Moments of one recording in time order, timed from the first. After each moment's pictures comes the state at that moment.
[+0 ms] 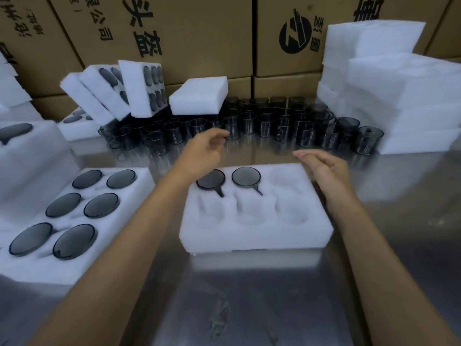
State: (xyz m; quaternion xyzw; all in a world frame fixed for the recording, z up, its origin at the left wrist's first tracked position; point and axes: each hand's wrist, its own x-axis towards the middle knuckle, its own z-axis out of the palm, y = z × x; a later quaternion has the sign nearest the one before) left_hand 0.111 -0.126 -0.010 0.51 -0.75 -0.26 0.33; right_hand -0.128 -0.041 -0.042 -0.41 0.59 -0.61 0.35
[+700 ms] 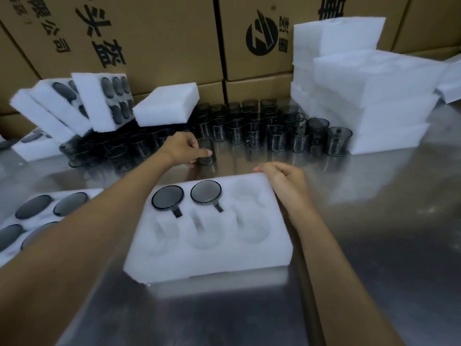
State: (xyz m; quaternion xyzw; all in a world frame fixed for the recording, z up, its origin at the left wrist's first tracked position) left_hand 0.071 -0.217 -0.017 0.58 -0.73 -0.28 0.21; right_hand -0.134 -0.064 -0.065 -0.38 0.59 -0.60 0.39
